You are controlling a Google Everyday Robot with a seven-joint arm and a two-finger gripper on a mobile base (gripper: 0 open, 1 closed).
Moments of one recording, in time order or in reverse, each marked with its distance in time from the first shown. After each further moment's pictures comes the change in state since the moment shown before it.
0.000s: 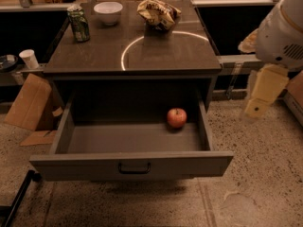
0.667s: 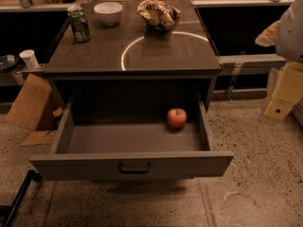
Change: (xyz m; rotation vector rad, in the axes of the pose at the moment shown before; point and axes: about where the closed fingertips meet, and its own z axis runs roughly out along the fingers) arm 0.015 0.009 -0.030 0.057 0.052 -0.008
